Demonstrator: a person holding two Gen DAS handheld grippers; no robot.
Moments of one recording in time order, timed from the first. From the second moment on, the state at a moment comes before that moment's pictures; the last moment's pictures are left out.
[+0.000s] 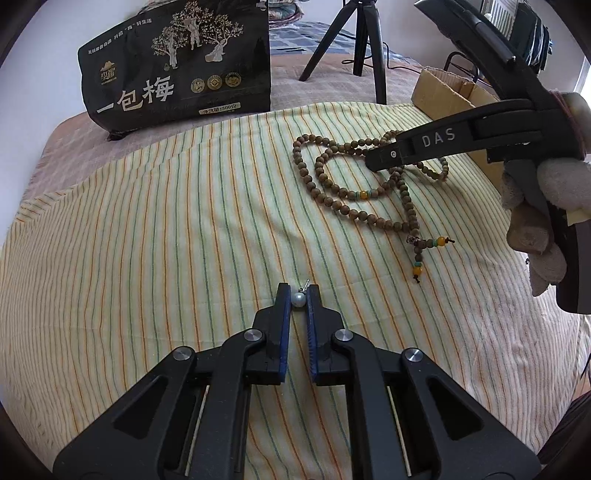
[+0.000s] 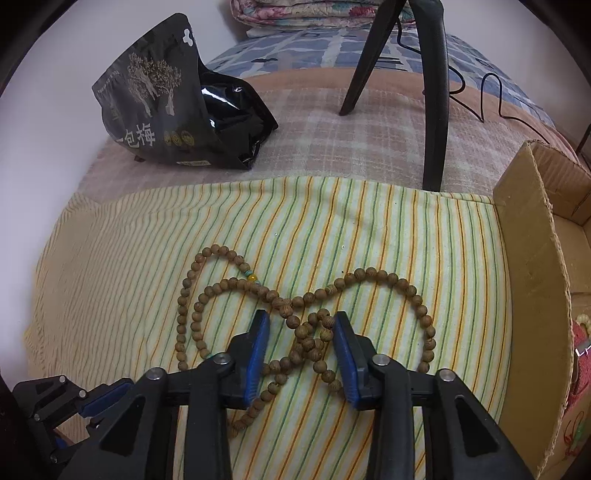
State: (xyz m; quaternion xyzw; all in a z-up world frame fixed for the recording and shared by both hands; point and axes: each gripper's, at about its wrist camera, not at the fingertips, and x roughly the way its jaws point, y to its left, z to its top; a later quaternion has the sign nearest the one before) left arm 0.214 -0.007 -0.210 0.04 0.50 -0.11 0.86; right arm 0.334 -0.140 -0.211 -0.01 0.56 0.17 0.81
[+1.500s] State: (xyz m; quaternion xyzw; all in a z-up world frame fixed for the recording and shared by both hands) left arm 0.173 -0.063 -0.087 0.00 0.39 -0.16 0.91; right arm 0.260 -0.209 -0.002 0.05 0.39 0.20 0.90
